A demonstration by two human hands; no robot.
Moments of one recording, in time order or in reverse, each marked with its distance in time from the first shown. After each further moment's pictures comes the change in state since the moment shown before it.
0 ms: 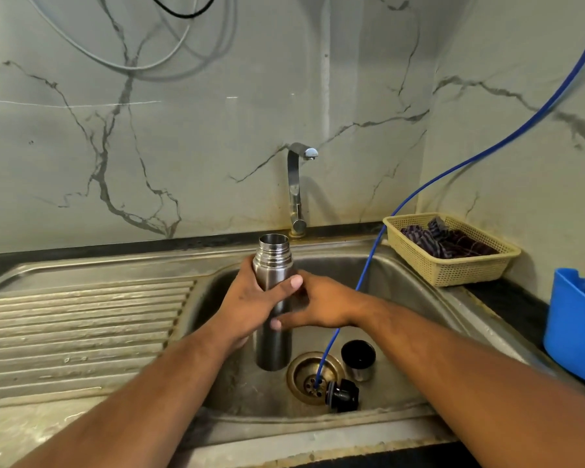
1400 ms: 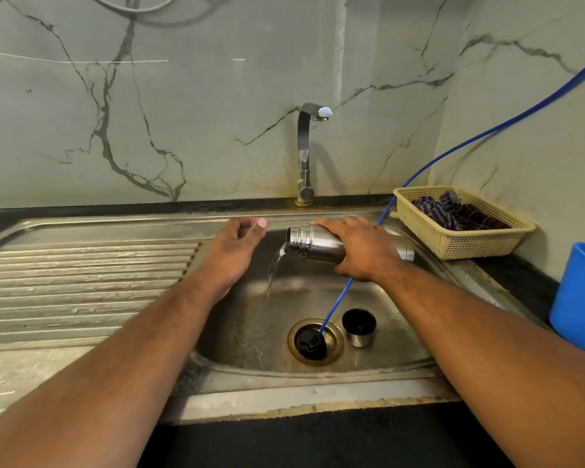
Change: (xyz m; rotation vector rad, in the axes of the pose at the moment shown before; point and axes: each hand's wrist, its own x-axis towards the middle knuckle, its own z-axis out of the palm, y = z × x) left_hand 0.014 -0.008 -0.029 0.138 0.169 -0.040; right_hand 0.006 0.041 -0.024 -0.684 0.388 0.075
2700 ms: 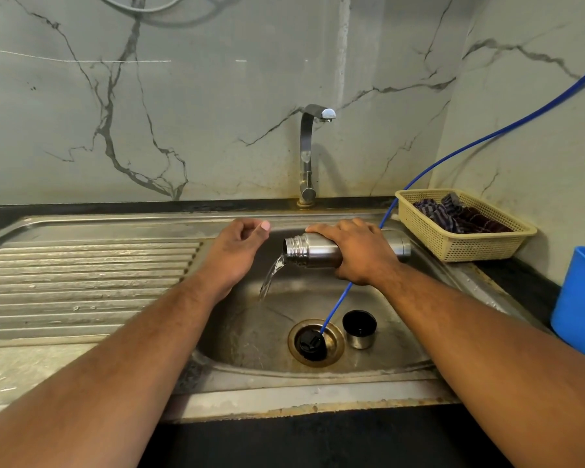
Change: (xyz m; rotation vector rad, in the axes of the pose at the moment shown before) left_hand 0.000 -0.002 0.000 0.052 -0.002 0.017; right_hand 0.002 -0.003 0.005 -0.050 -0.012 -0.074
